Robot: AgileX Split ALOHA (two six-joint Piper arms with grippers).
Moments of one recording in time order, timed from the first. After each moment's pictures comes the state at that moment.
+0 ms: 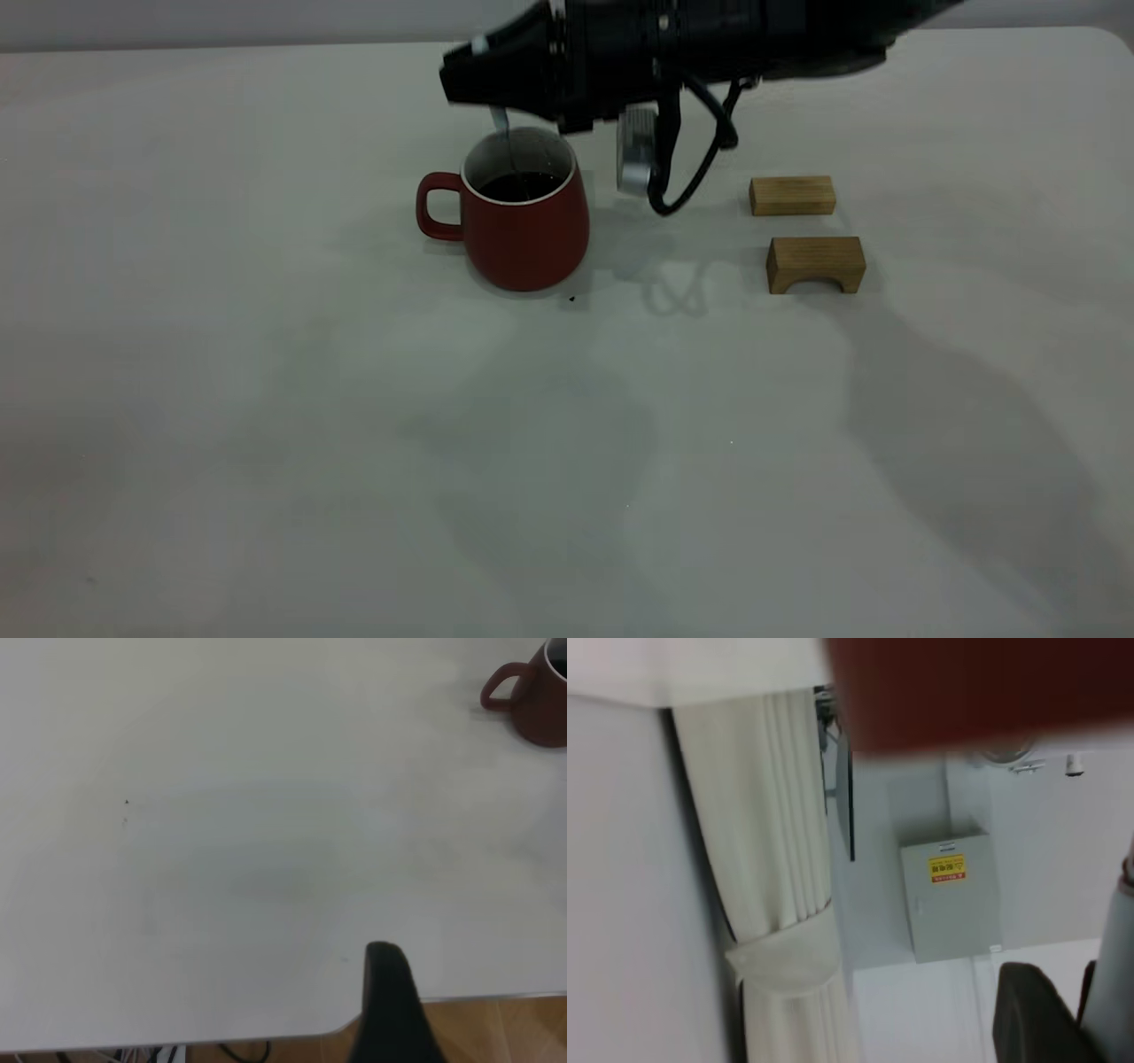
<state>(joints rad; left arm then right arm) -0.02 -0.02 -0.49 -0.01 1.13 0.01 0.33 2.75 -1.90 1.75 1.14 0.81</state>
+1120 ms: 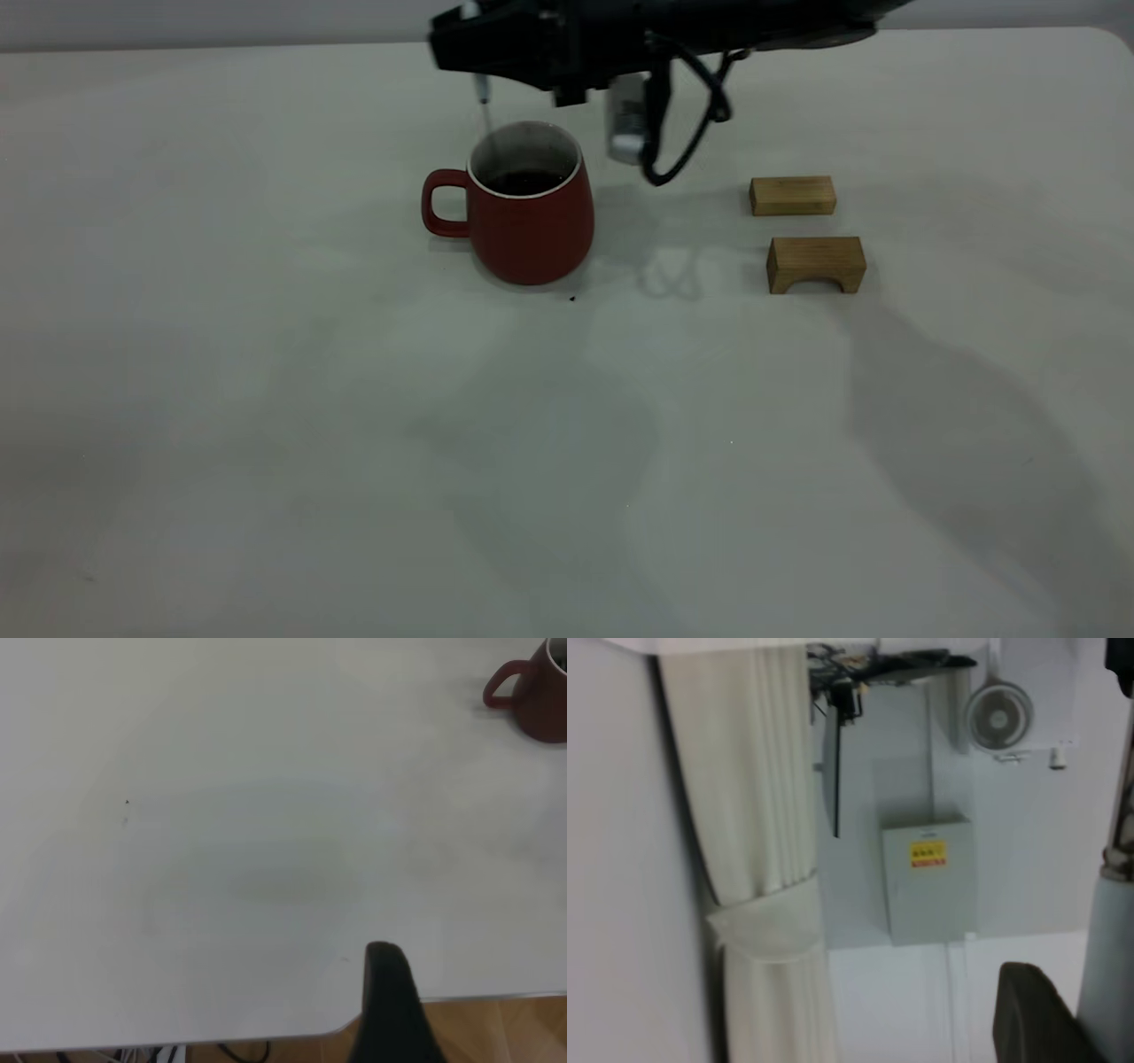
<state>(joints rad) -0.02 -0.02 -0.49 -0.01 1.13 0.01 0.31 2.76 -1.97 1.73 1.16 0.82</state>
